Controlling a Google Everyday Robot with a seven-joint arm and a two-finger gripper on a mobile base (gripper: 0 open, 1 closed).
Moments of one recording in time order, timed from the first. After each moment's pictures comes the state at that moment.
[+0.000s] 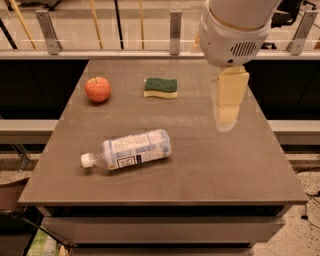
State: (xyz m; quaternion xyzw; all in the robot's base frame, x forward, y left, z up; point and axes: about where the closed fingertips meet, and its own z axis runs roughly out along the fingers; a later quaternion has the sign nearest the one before) arm 0.481 -0.100 0.995 -0.75 0.64 -0.10 0.13
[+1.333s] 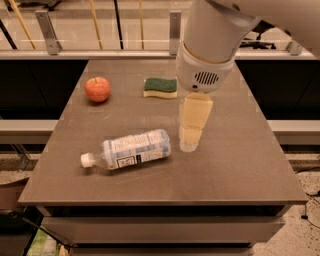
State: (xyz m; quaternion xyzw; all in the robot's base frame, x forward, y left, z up) arm 0.475 -0.054 0.943 -0.69 0.71 -0.01 0.13
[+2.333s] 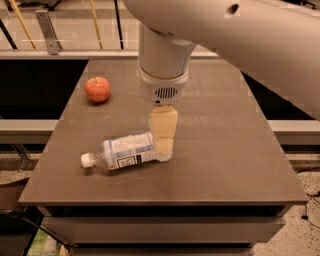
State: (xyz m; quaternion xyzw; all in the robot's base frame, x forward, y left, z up) arm 0.478 0.002 0.911 -0.75 0.65 -0.03 0.09
